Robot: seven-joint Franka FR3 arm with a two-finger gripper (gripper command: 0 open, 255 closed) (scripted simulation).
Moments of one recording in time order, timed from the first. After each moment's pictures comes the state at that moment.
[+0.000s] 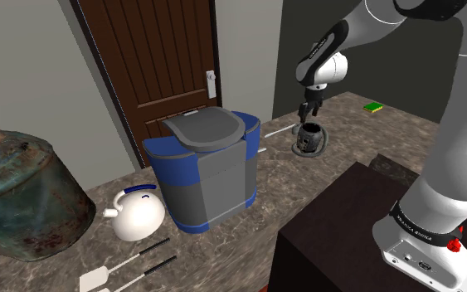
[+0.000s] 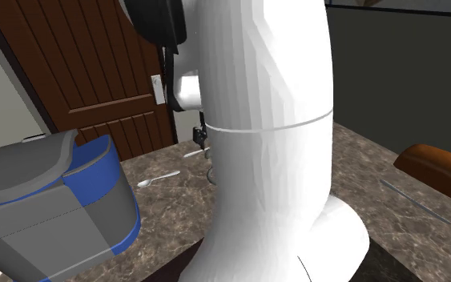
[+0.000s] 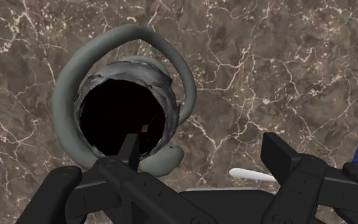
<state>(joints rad) -0.13 0.32 -0.31 -2.17 0.11 2.48 -0.52</state>
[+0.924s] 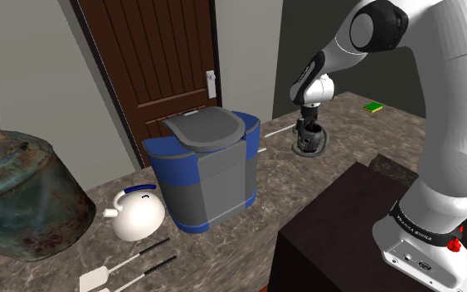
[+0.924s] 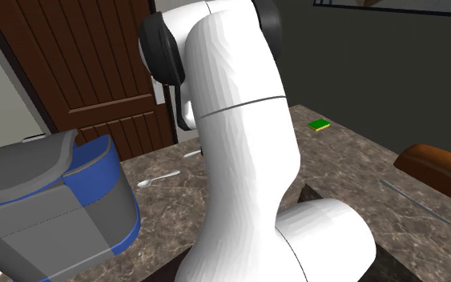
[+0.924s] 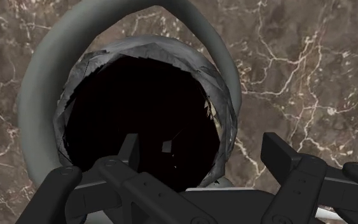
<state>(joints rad) -0.23 0.65 -0.25 -1.95 0.20 2.56 -0.63</state>
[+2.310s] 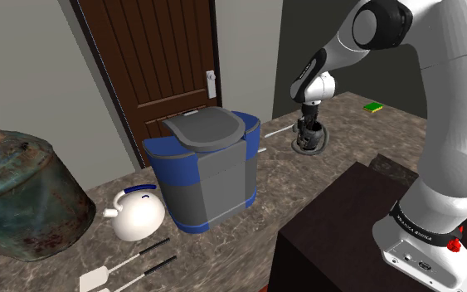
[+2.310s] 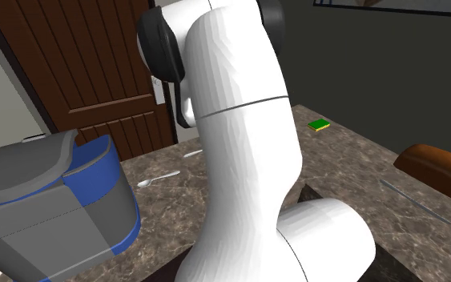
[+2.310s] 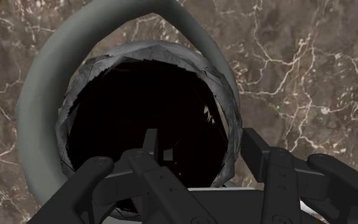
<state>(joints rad) -0.23 0.62 -0.25 -1.97 0.20 2.54 -0.63</state>
